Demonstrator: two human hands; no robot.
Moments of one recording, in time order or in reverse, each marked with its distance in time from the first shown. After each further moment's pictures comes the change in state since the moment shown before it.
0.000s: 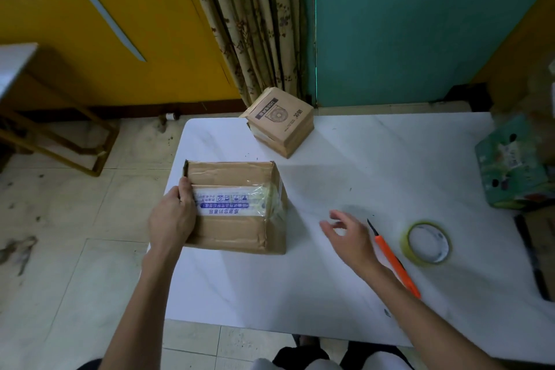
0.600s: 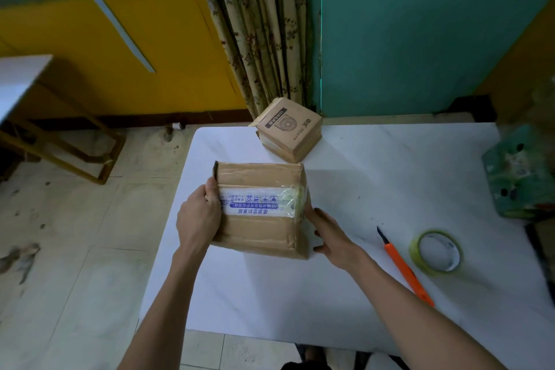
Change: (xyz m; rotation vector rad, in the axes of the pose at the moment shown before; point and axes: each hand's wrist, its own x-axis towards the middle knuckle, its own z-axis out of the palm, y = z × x) left_hand 0.006 0.007 0.018 -0.094 0.040 0.115; right_hand 0.020 -0.052 0.036 0.611 -0.390 0.401
